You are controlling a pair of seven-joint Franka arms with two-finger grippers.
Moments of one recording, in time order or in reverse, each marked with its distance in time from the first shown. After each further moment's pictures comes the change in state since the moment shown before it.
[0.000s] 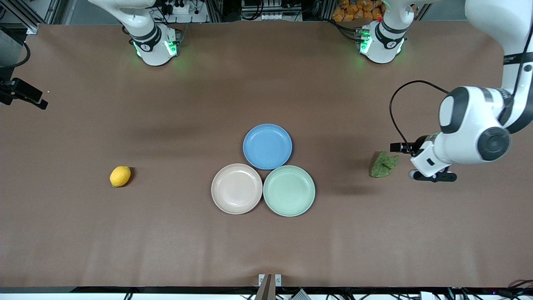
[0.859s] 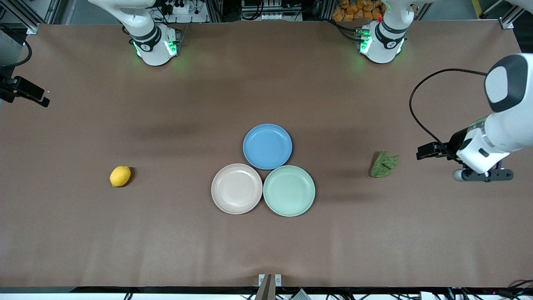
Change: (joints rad) left arm 0.040 -0.091 0.005 0.141 -0.036 -0.005 0.001; right arm 0.000 -0.001 0.002 0.001 0.000 -0.024 0.000
